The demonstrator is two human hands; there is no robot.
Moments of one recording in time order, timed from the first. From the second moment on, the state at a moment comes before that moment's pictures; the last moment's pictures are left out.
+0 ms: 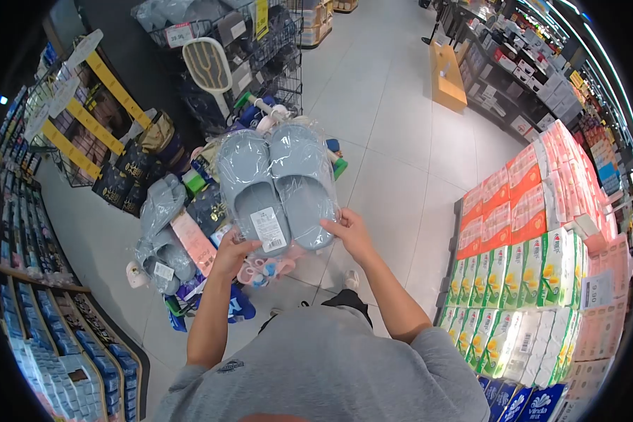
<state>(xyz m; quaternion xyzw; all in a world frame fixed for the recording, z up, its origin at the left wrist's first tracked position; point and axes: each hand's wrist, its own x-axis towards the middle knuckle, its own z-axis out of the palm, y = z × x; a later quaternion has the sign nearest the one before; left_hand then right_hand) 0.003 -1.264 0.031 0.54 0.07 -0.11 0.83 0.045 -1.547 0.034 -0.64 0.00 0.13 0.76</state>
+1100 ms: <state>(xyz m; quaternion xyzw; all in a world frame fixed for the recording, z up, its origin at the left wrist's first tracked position) 0.358 -1.571 -0.001 0.59 0.03 -0.18 0.79 0.341 -1.870 0.023 -0.62 0.03 0.09 0.78</state>
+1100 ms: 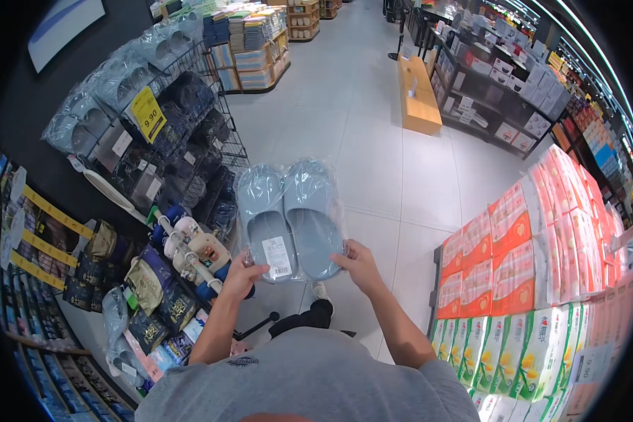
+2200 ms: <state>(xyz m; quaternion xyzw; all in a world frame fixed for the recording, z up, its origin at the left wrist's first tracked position) 0.665 -1.509 0.132 0.64 0.11 0.13 0.75 0.825 -1.750 0.109 -0.43 -0.20 0.30 0.83</state>
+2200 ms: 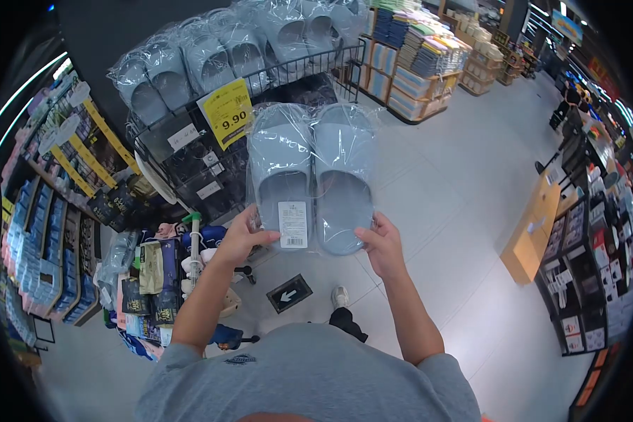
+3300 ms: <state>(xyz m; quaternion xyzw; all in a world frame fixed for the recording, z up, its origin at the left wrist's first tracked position) 0.647 -1.229 0.309 0.74 0.23 0.48 0.41 0.904 -1.349 0.294 -0.57 -0.59 0.05 0.57</state>
